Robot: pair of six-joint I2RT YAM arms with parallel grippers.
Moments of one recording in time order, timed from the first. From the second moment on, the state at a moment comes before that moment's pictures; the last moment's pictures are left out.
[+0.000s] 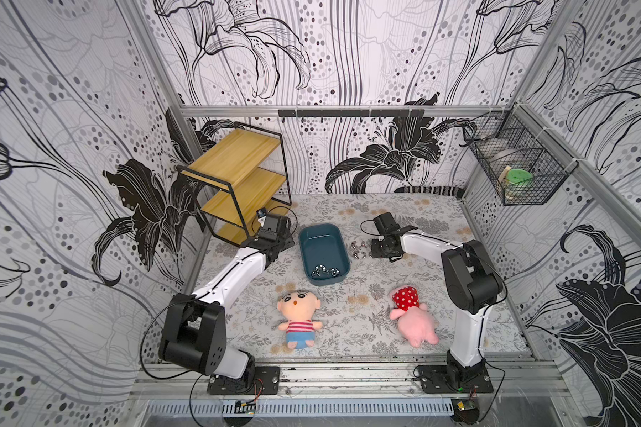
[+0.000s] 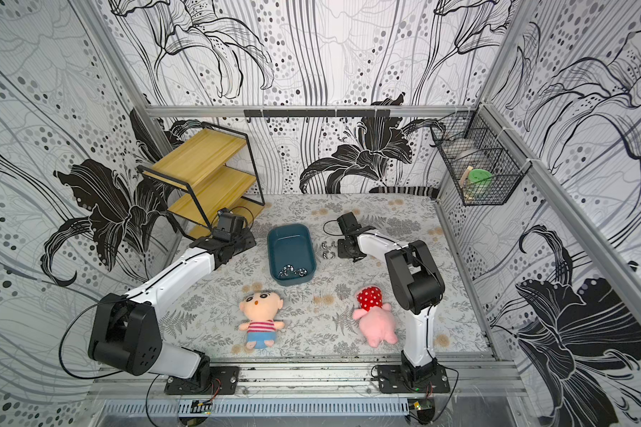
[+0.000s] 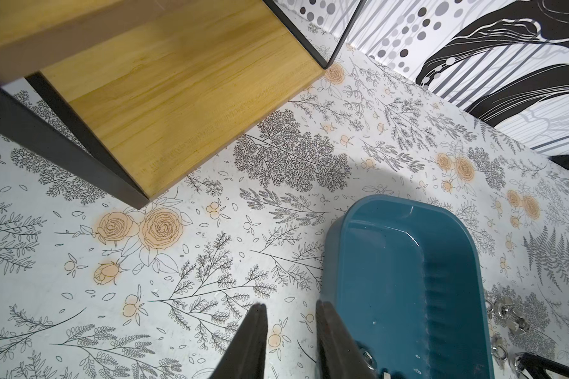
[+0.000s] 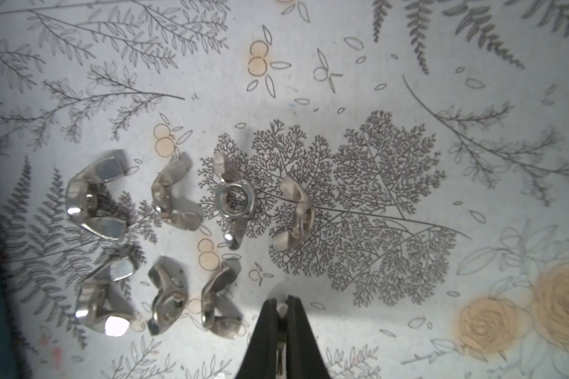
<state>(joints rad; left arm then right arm) -0.27 1.48 1.07 -0.42 -0.26 -0.66 0.42 1.98 1.34 -0.47 0.11 0.35</state>
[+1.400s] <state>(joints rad) -0.27 1.47 1.07 -0.42 -0.26 -0.66 0.76 2.08 1.80 -0.66 -0.08 0.23</state>
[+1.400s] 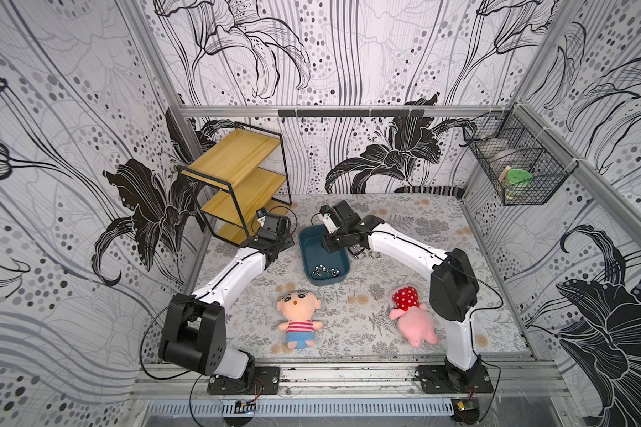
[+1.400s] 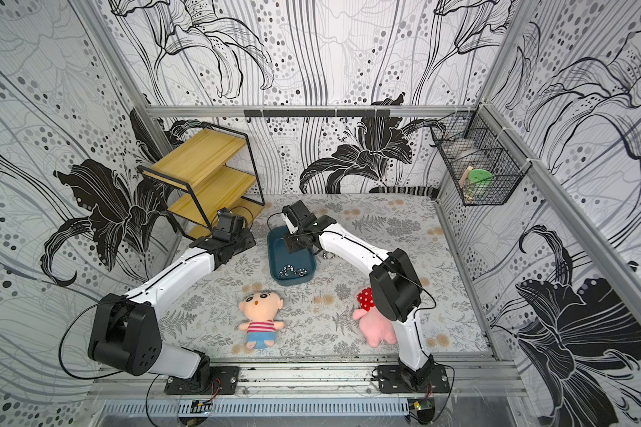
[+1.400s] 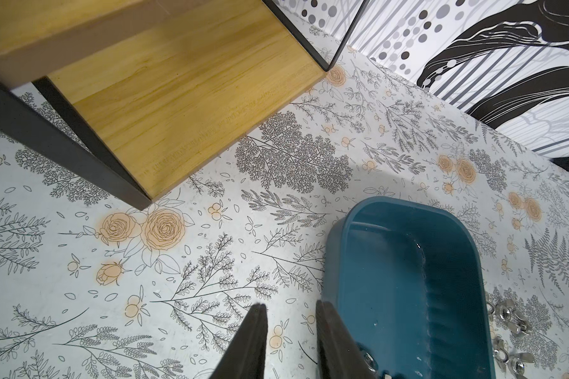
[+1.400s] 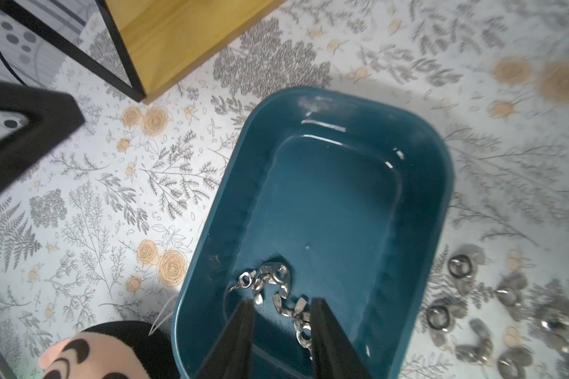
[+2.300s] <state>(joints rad) -0.27 1.47 1.07 -0.42 -0.26 -0.66 0.80 2.33 1.92 -0.75 -0.07 0.22</state>
